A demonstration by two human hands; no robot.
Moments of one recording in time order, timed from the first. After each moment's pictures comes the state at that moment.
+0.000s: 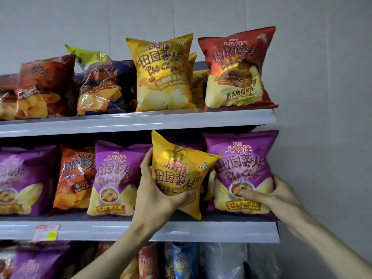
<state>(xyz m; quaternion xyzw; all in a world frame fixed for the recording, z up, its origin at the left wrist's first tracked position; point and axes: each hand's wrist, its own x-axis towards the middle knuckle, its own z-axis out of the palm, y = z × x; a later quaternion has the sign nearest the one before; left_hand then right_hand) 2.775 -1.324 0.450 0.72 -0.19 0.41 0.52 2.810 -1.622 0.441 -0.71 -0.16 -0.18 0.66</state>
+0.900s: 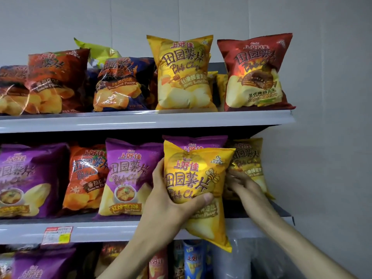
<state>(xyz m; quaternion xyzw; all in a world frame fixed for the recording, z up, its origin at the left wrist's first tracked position) 2.726 -1.278 0.449 0.75 -0.19 0.29 0.56 2.793 -1.502 0.444 -0.71 -0.17 -0.20 0.65</state>
